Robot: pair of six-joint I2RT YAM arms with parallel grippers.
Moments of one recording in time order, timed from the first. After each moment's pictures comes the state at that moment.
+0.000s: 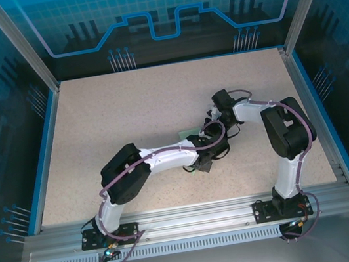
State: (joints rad) left arm -1.05 2.07 1.46 -0.83 -0.33 -0.63; right arm 0.33 1.88 1.09 -0.52 -0.64 0.67
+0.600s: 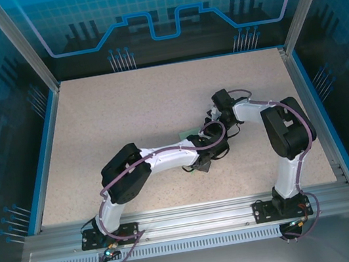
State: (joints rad) left arm -1.05 2.07 1.46 -0.84 -0.36 -0.63; right arm 0.33 1.88 1.10 -0.53 -0.64 0.67
